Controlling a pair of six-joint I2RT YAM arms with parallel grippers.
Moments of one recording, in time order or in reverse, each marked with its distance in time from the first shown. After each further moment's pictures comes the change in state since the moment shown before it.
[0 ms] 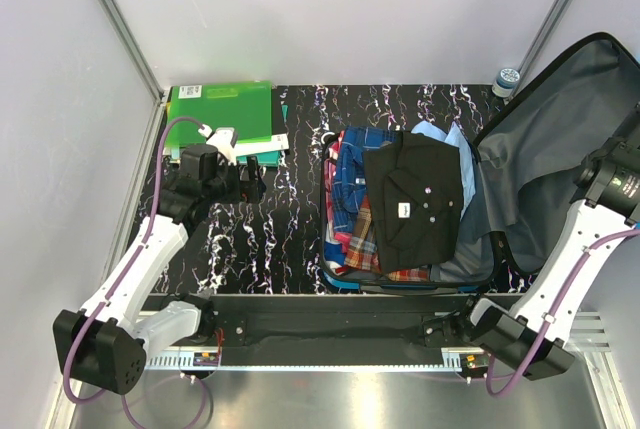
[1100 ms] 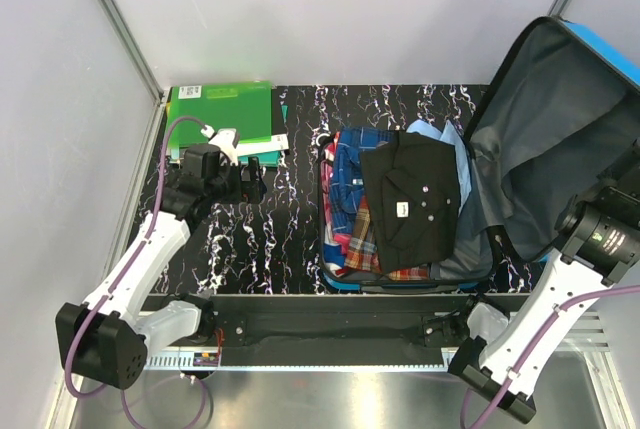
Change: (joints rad) left arm 0.000 0.027 0.000 0.000 0.002 0.000; right arm -0.011 -0.219 -0.002 0.018 -0.395 0.003
